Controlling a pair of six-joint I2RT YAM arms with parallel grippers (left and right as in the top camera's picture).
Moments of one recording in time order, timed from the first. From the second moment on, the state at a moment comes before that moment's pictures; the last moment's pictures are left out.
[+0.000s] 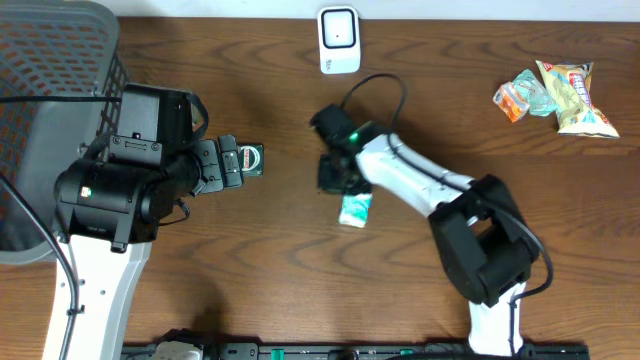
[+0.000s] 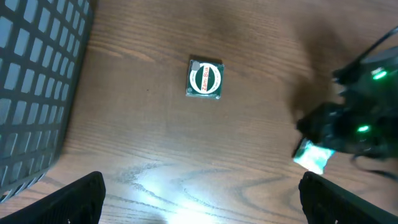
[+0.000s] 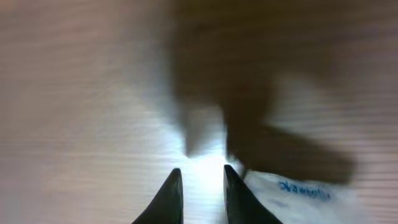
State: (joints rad) left arm -0.20 1.24 1.52 -1.31 -0.06 -0.33; right arm 0.60 2.07 1.47 -0.82 -0.10 0.71
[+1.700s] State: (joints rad) left arm -0.20 1.24 1.52 -1.31 -0.06 -0.33; right arm 0.47 1.90 1.17 -0.66 -0.24 0.58
